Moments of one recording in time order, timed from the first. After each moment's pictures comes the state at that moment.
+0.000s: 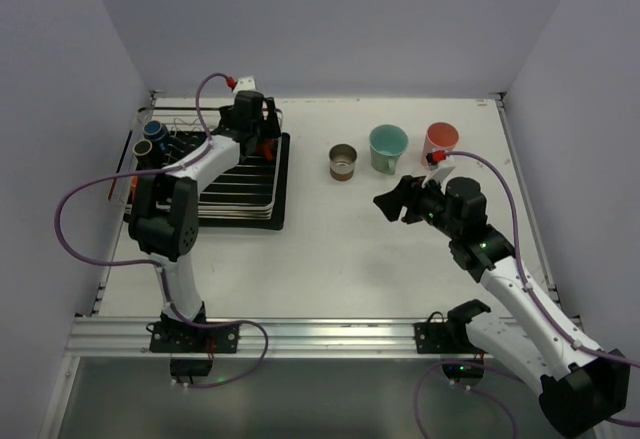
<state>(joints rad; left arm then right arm) -0.30 1.92 1.42 -0.12 -0.33 -0.35 0.41 0.83 0.65 -0.14 -0.23 0.44</state>
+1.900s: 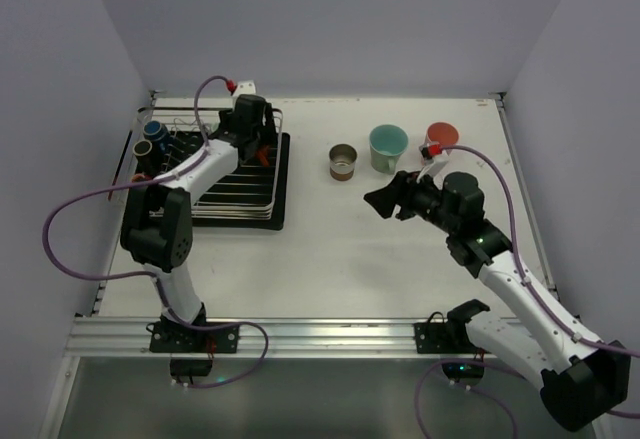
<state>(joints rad) -0.33 1.85 1.38 -0.19 -0.40 -0.35 0.43 0.85 0.68 -0.10 -0.29 0.49</state>
